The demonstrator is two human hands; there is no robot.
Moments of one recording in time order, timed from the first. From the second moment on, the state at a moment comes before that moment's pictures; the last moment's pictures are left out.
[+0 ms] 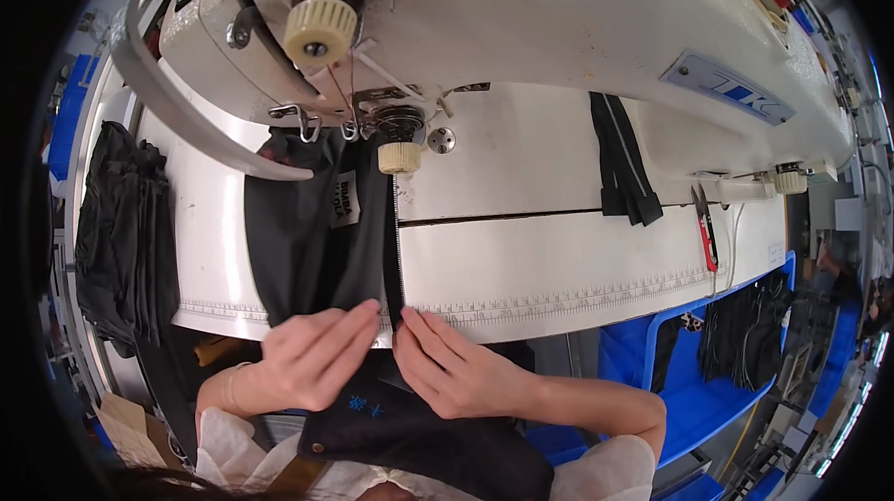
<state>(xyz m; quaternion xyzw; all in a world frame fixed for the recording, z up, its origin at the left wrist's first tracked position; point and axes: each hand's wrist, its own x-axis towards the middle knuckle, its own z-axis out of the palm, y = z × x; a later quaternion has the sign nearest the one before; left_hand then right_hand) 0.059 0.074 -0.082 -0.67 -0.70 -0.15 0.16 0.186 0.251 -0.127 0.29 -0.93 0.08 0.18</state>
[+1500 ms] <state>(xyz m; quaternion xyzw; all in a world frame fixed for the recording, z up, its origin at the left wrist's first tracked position) -0.026 0.121 -0.129 -0.63 -0.72 -0.27 0.10 0.085 0.297 -0.116 0.34 -0.91 -0.11 0.19</state>
